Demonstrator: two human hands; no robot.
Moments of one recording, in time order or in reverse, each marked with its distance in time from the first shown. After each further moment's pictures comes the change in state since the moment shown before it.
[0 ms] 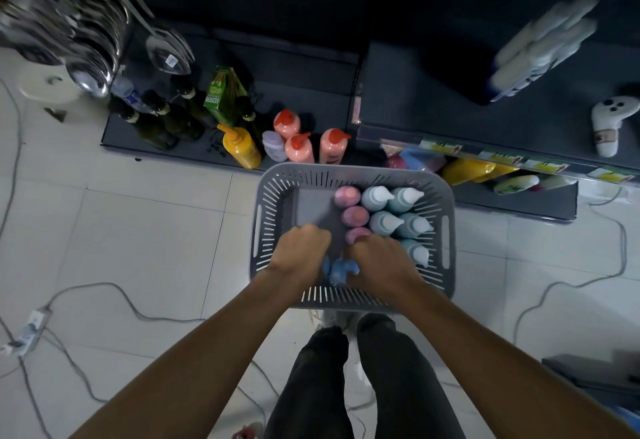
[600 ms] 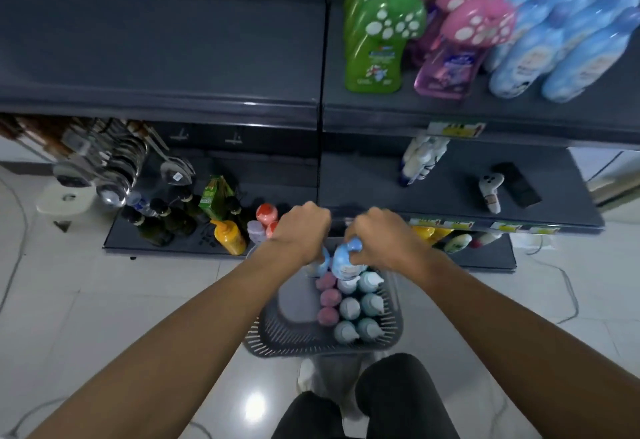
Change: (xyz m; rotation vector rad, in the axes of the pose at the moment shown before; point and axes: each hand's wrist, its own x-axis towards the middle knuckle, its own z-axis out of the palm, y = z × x) left_hand -0.058 0.061 -0.190 0.066 0.255 0.085; right_hand -0.066 0.035 -0.199 -0.030 0.205 0.019
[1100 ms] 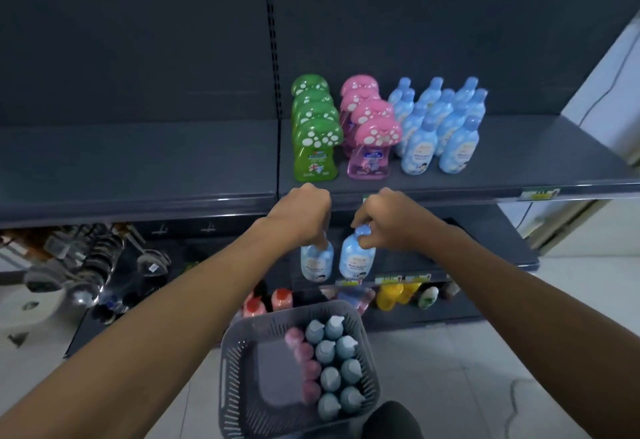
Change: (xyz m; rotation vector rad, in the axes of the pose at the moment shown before) left_hand -0.005 0.064 -0.163 0.034 0.214 0.208; right_hand -0.059 0.058 -0.156 0.053 0.273 0.054
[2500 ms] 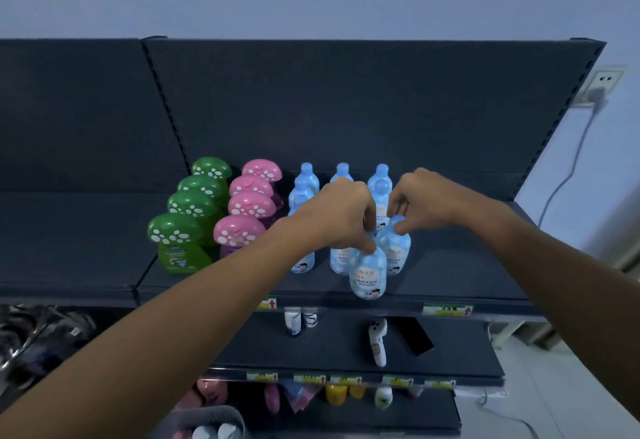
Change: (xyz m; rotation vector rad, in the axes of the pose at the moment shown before) left_hand 0.226 0.272 -0.109 -0.115 0.245 0.162; right_hand -0.001 0.339 -0.207 -0.066 -0.016 0.026
